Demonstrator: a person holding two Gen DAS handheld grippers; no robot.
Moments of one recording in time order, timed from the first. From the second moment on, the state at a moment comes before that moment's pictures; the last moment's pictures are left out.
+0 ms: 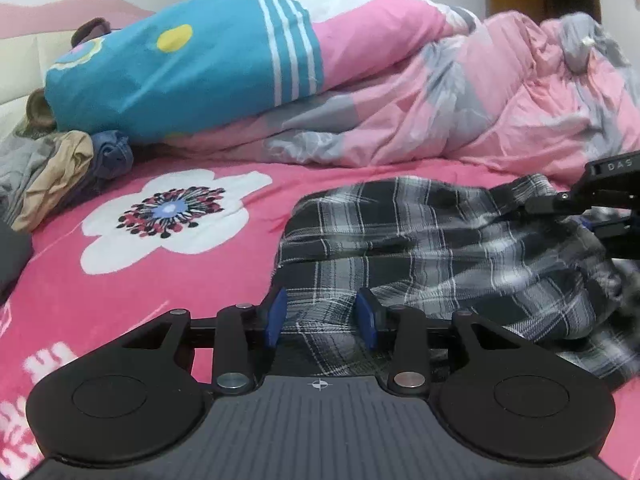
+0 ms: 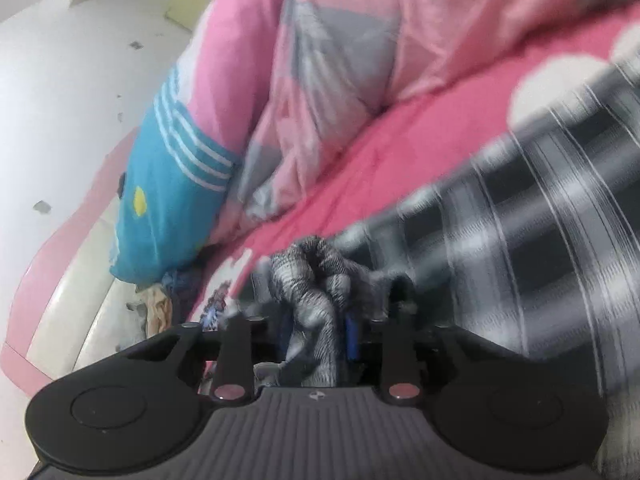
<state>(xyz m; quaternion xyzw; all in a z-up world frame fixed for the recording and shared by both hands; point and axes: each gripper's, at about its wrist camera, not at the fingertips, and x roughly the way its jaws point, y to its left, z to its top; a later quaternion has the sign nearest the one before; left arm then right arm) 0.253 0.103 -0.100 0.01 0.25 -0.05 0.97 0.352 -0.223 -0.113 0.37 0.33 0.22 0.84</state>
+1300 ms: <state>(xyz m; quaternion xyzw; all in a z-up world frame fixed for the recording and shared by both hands) 0.264 0.117 -0.111 -0.05 0.29 -0.05 0.96 0.377 -0.205 -0.109 0.29 0.44 0.21 0.82</state>
